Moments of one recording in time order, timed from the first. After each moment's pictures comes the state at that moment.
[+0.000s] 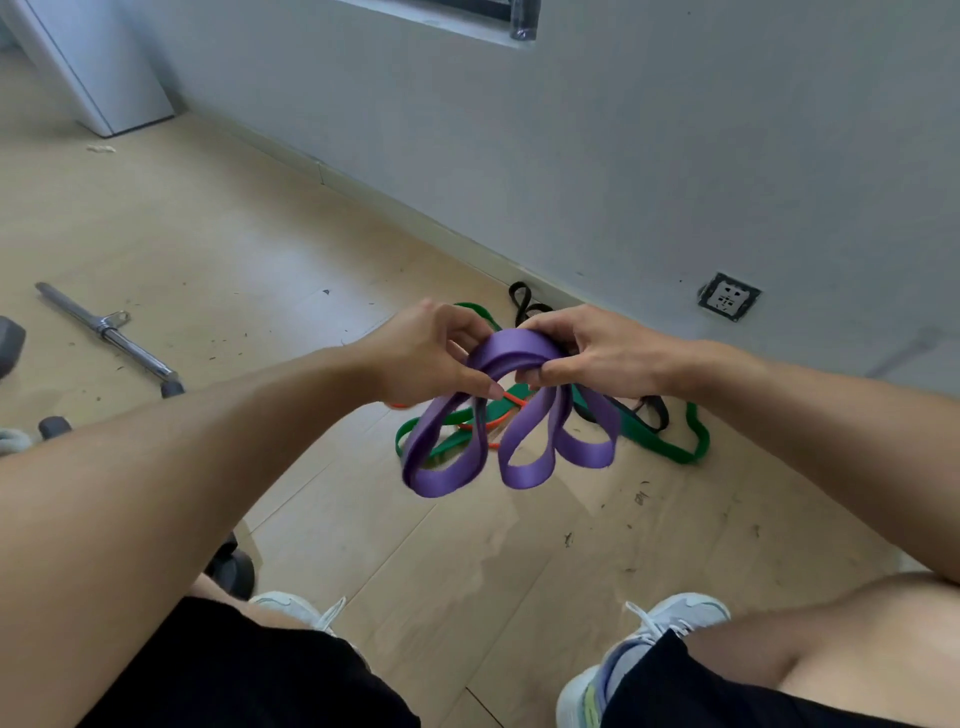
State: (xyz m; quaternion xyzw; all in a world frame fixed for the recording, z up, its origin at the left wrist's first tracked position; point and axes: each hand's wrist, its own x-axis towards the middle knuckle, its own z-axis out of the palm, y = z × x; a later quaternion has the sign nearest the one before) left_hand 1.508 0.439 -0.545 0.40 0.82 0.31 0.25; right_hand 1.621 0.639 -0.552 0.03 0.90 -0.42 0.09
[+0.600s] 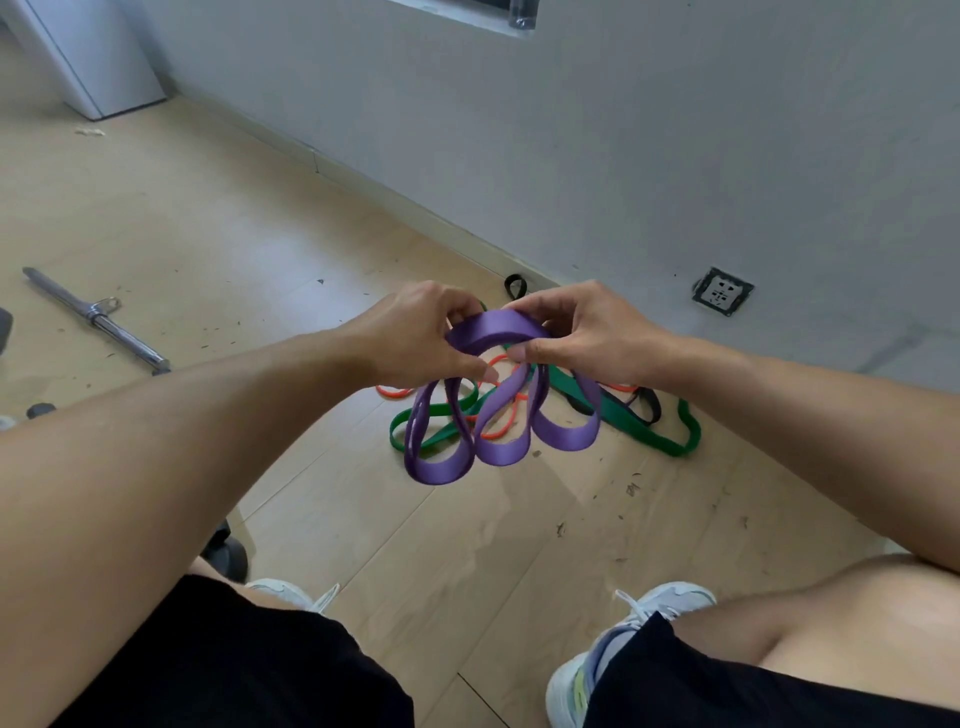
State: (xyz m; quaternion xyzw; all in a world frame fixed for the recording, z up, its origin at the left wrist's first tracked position) left_hand 1.502 0.439 -0.545 0.46 0.84 0.25 0.15; right_hand 1.620 0.640 -0.563 0.04 0.88 -0.46 -0.01
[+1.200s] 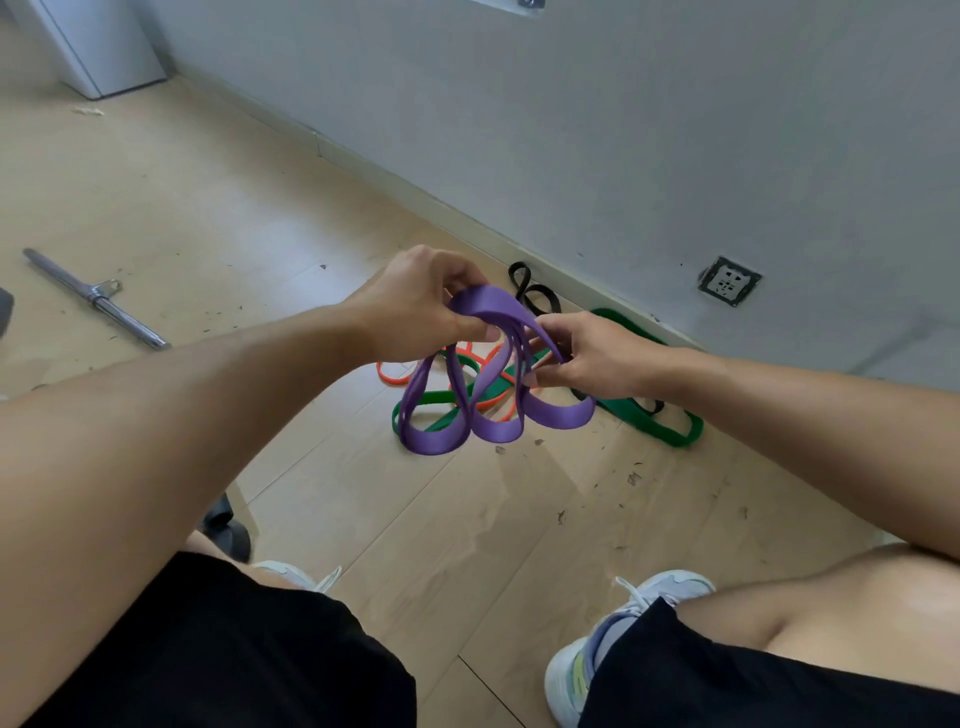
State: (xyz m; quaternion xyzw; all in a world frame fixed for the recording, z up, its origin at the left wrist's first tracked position) left_hand 1.502 0.436 -0.540 0.43 0.84 0.32 0.13; right_hand 1.622 0.644 -0.596 0.08 0.91 -0.40 0.10
